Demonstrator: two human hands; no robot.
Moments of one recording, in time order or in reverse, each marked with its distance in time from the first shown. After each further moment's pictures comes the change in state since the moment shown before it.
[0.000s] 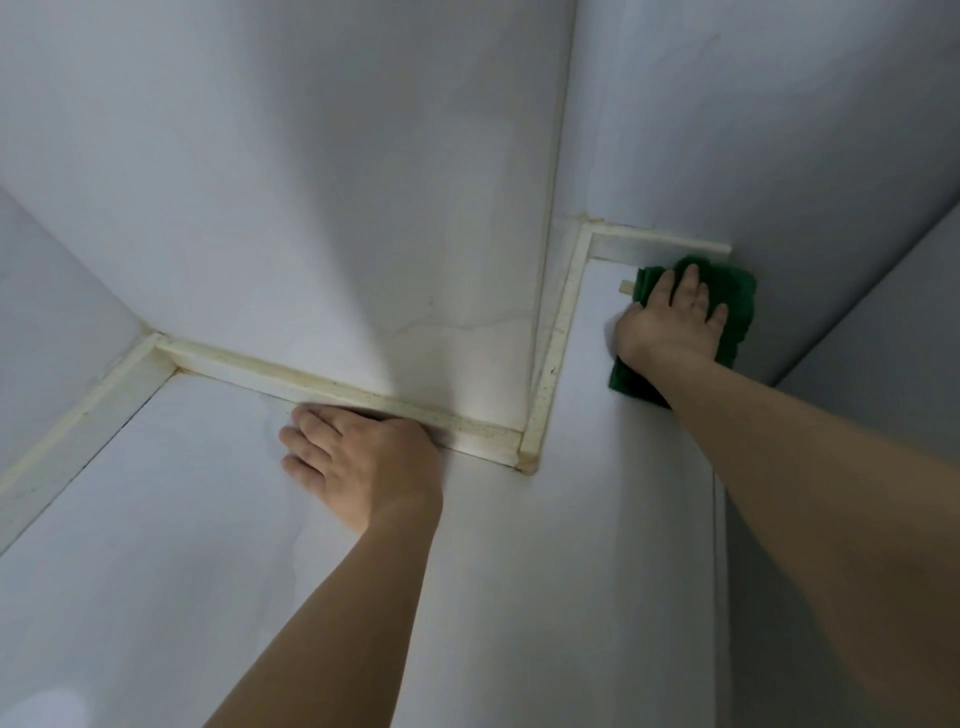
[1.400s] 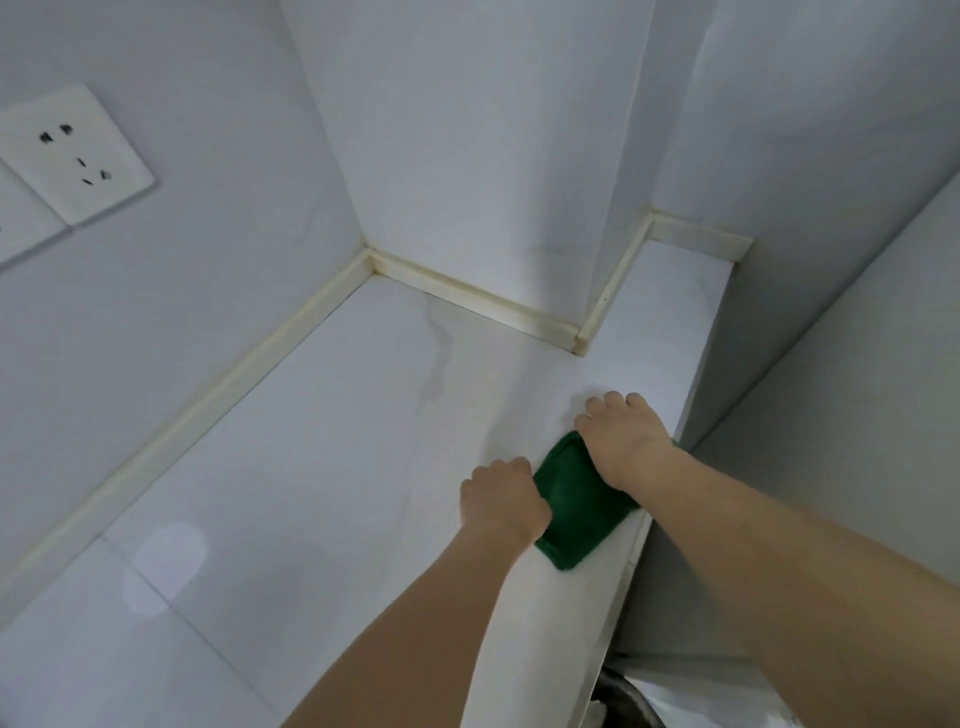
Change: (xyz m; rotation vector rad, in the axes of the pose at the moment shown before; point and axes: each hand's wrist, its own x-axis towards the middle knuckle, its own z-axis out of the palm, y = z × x) left_hand -0.202 -0.139 -0.118 0.182 -0.552 0.544; right_hand -0.304 0.031 -0.051 -0.718 -0.216 -0.906
